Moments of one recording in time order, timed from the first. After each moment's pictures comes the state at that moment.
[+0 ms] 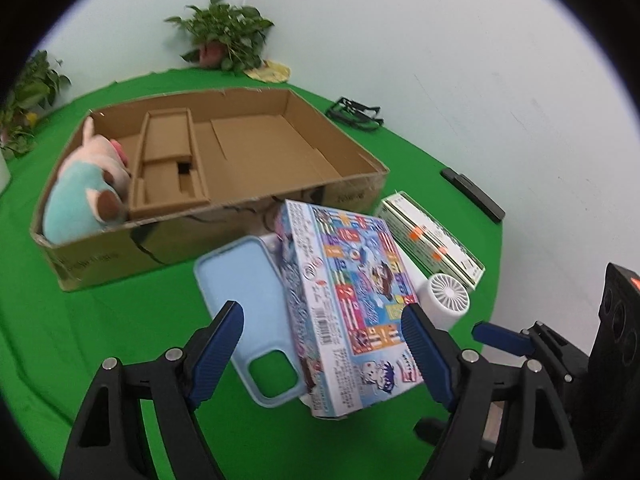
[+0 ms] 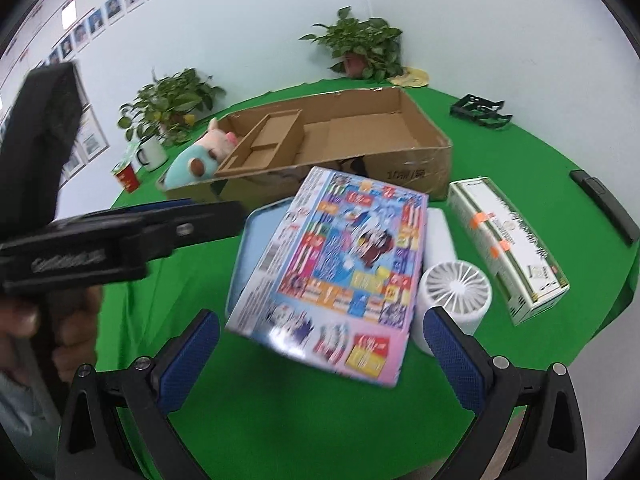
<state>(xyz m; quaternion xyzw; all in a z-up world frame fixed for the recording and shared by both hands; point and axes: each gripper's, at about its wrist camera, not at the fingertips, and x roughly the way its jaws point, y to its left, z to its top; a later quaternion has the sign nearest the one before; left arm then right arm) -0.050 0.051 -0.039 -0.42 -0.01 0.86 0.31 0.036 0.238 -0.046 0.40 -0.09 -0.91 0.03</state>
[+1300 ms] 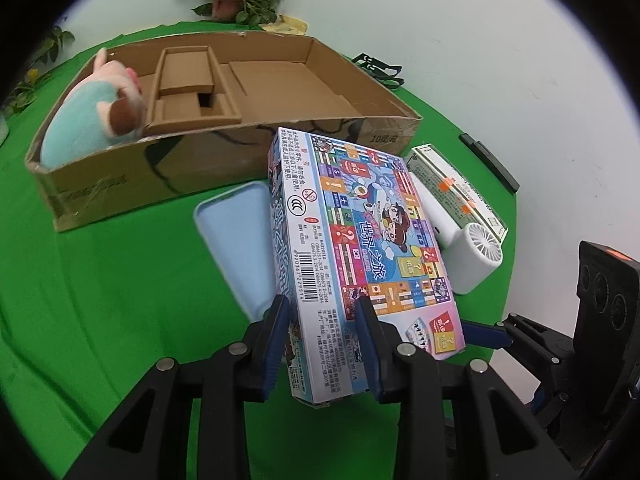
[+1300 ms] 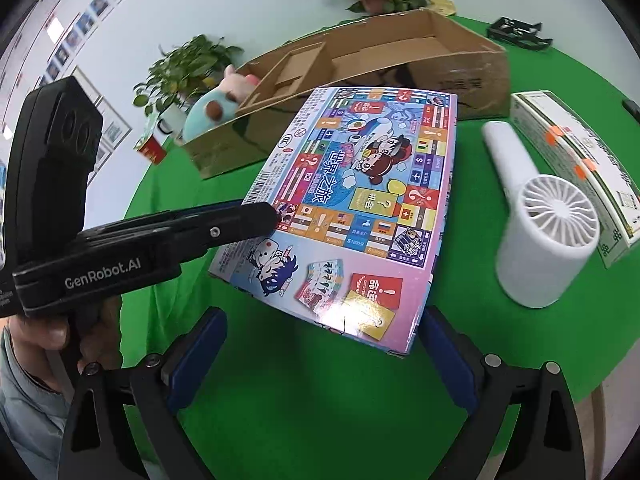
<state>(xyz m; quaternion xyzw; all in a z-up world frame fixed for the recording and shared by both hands) -0.055 0.015 -0.077 -0.49 -0.01 0.82 0.29 0.010 0.216 -0.094 0.47 -0.16 -0.86 0.11</state>
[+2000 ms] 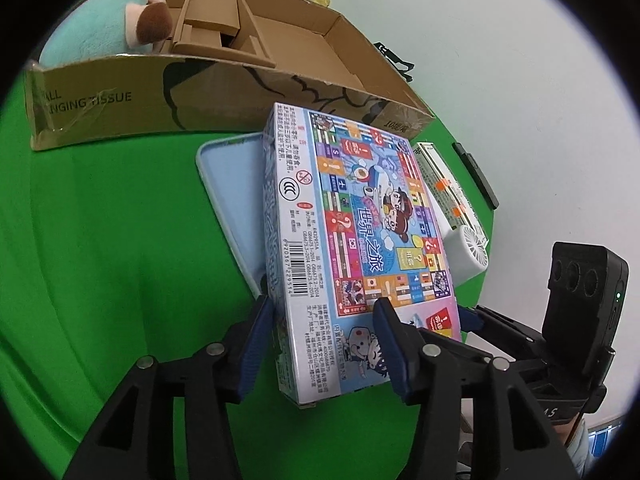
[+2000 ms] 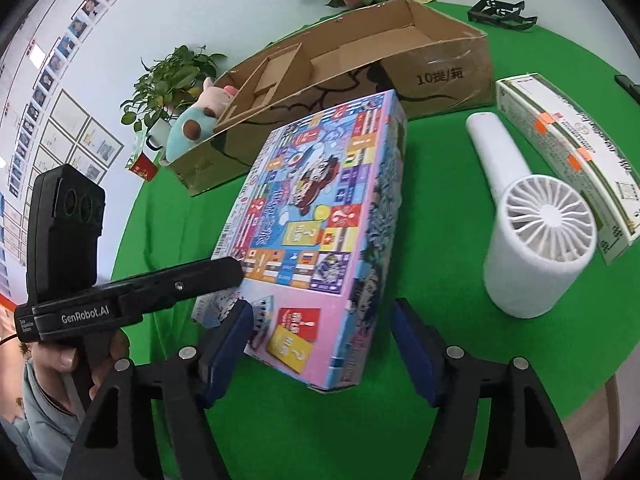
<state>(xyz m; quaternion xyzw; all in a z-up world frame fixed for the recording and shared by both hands) -0.070 -0.005 -0.107 -0.54 -0.12 0.77 0.32 -0.016 0.237 -0.111 0.48 -0.21 -0.85 0.09</state>
